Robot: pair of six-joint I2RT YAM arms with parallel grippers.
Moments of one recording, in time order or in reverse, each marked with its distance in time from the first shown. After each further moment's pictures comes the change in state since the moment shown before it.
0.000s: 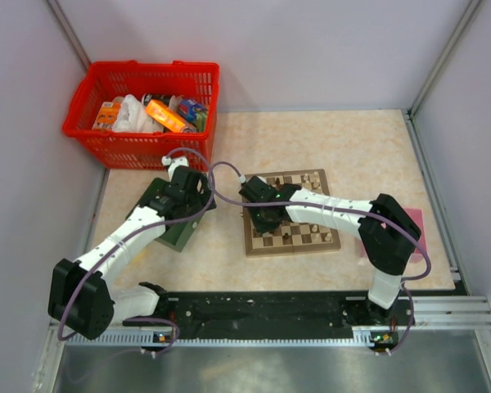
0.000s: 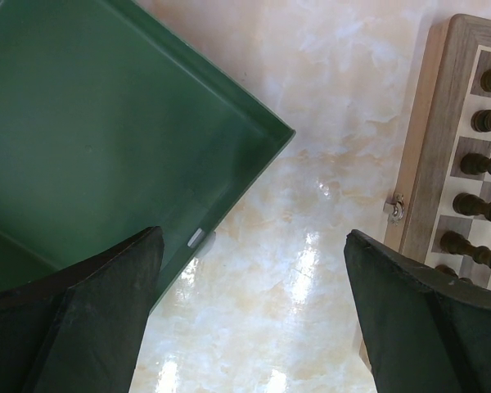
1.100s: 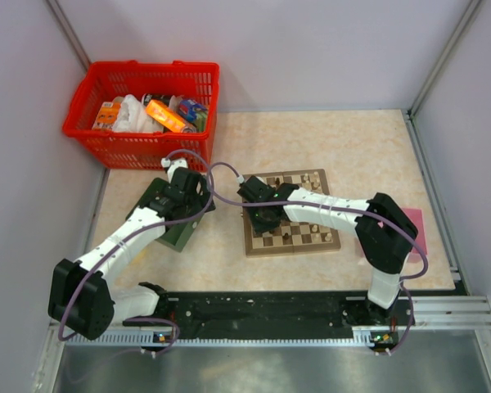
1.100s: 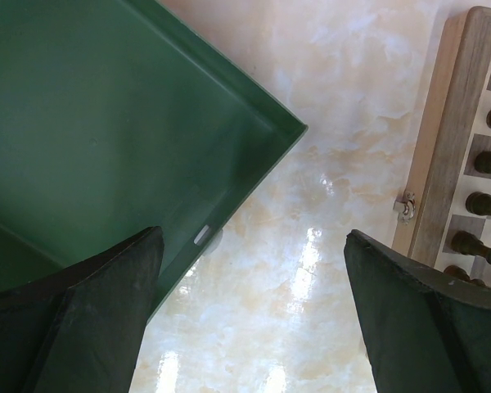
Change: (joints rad) left arm 0.008 -0.002 -0.018 0.001 0.001 -0.003; right arm 0.002 0.021 0.020 -0.006 -0.004 -0.009
